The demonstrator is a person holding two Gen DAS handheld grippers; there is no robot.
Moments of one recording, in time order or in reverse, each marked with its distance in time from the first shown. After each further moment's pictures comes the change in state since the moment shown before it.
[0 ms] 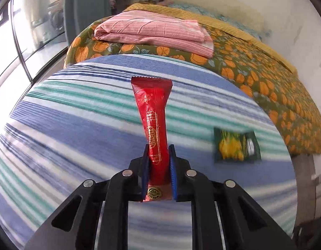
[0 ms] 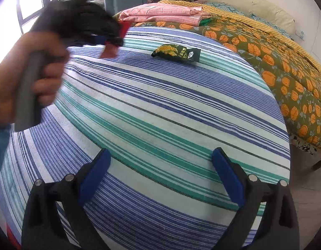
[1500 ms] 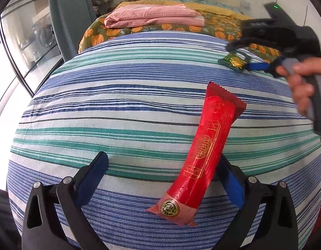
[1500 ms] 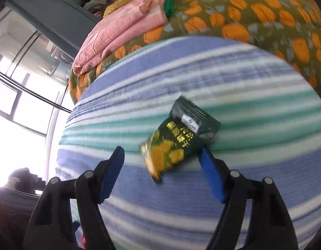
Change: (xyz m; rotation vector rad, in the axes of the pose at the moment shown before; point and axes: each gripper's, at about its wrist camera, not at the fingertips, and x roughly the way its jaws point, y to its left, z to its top) left arm -0.034 0.059 -0.099 0.183 0.021 0.027; right arm 0.104 -0.054 0.170 0.566 0.090 0.198
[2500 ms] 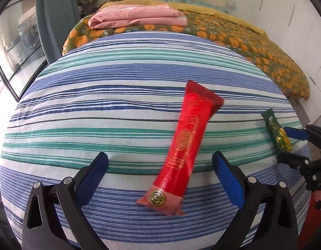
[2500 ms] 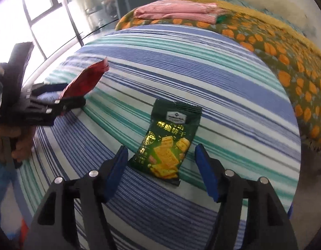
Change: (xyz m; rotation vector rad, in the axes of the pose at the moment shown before) left arm -0.011 0.000 -0.004 0.048 0.001 -0.132; right arm -0.086 -0.006 -0.180 -0.526 -0.001 -0.097
